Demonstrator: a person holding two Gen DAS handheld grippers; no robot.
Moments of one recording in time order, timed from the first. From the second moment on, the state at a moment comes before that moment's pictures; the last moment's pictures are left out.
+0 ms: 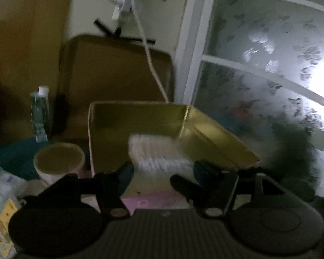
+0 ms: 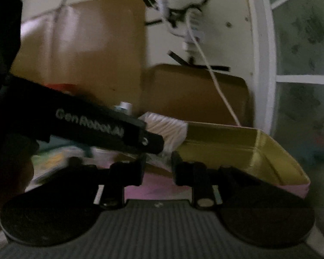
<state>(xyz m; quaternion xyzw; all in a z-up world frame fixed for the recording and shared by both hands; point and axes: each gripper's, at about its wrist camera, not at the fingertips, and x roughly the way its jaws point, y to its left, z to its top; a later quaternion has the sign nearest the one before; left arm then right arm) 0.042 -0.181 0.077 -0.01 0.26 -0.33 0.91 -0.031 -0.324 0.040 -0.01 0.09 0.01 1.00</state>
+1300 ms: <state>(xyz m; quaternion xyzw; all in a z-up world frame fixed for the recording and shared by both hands) -0.027 0.078 0.006 -0.25 0.25 -0.20 0.91 -0.016 -0.196 0.026 0.06 0.26 0.27 0.92</state>
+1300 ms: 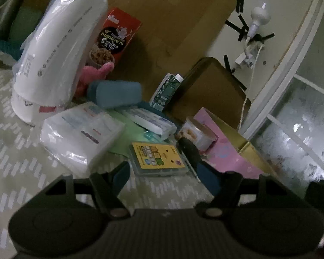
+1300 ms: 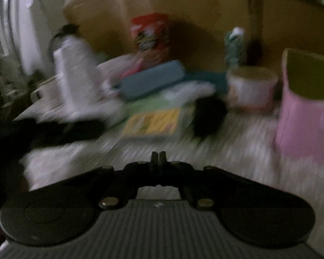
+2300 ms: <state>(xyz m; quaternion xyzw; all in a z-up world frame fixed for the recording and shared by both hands) -0.018 0.074 0.004 -0.25 0.27 -0.21 0.91 -0.017 -0.211 0.031 0.06 0.27 0.33 0.90</state>
